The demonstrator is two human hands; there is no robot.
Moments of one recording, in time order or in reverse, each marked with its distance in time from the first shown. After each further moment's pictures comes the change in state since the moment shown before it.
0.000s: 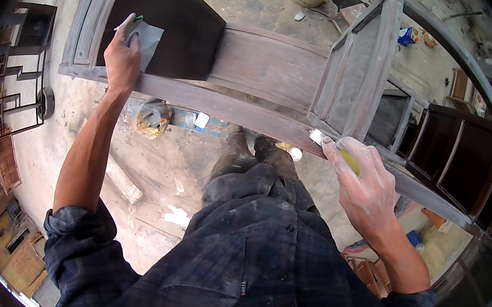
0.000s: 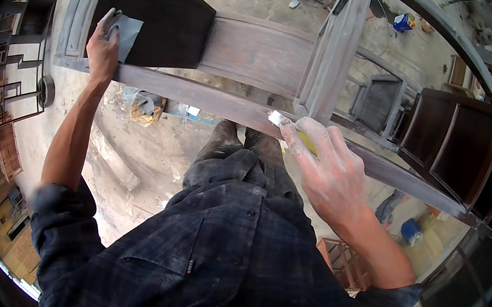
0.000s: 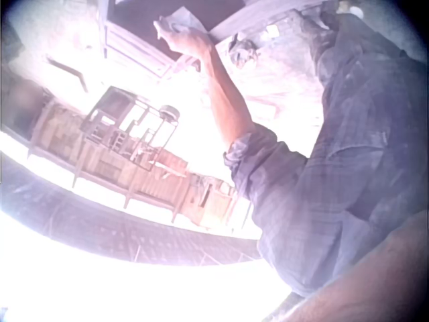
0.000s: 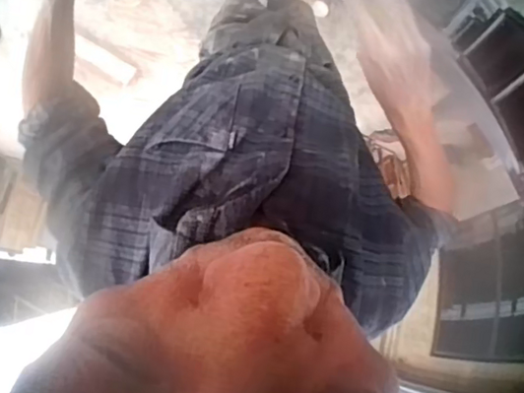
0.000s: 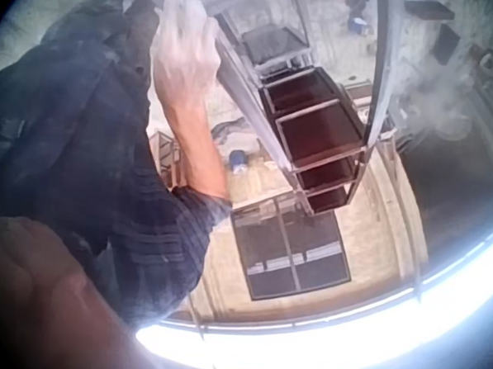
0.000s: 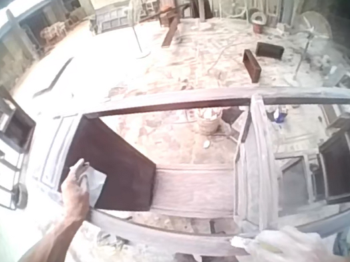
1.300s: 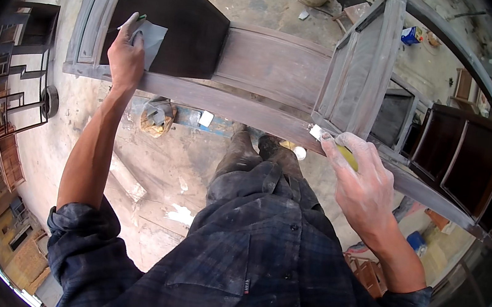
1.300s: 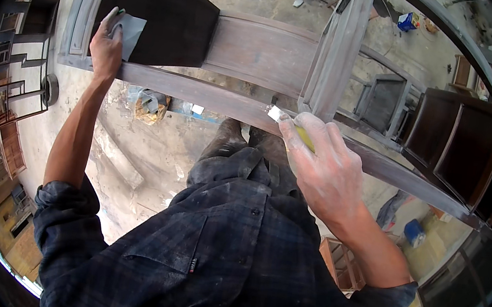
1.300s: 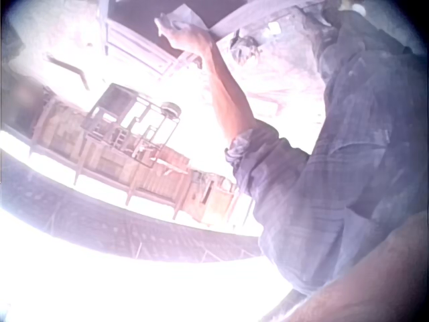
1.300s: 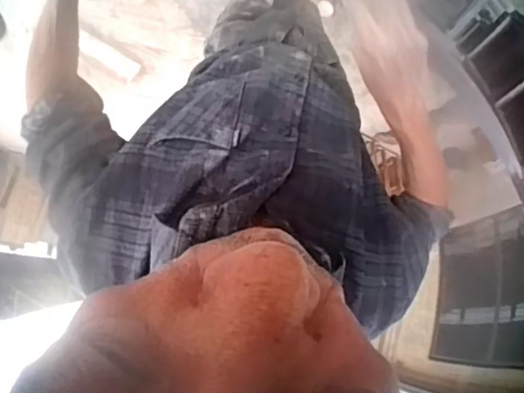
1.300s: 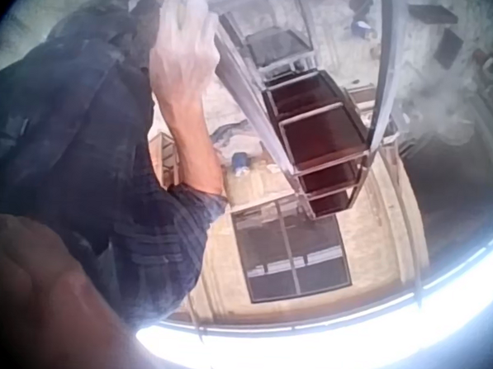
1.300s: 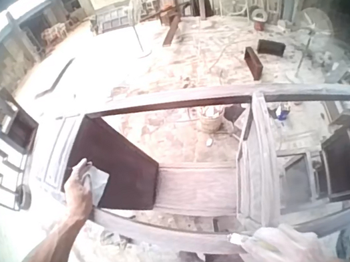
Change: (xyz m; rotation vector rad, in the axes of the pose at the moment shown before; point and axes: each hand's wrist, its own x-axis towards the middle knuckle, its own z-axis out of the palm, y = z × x) left_hand 0.000 -0.001 0.000 -0.002 -0.002 -0.012; right_hand 0.005 -0.007 0.003 0.029 0.005 0.038
